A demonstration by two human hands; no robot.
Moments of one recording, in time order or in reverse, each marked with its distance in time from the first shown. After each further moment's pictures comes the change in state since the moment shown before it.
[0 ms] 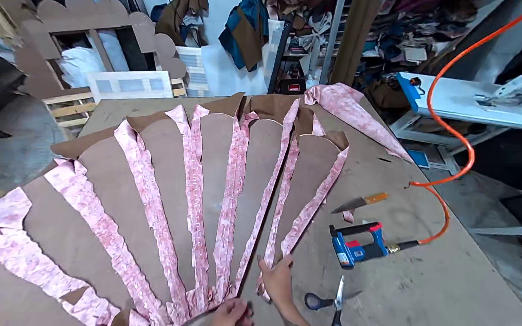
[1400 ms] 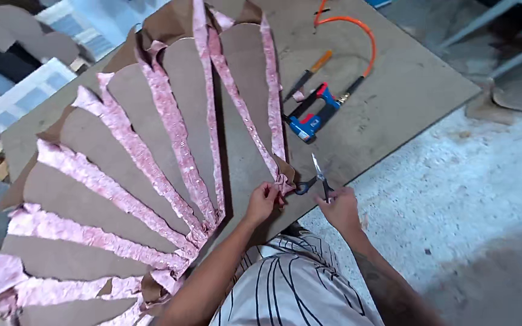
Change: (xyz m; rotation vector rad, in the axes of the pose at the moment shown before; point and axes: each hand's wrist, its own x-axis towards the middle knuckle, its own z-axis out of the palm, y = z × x) left_hand 0.093 0.011 0.130 0.611 -0.226 0.364; right_hand -0.061 0.217 -0.142 -0.029 0.240 0.135
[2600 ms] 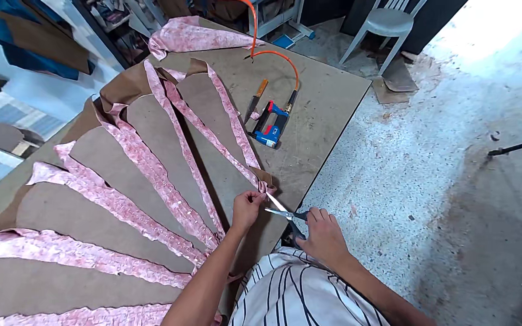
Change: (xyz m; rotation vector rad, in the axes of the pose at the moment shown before) left_hand -0.014 0.025 -0.042 0.327 -0.027 0.135; right_hand -0.144 -0.036 0.034 -0.531 0.128 -0.211
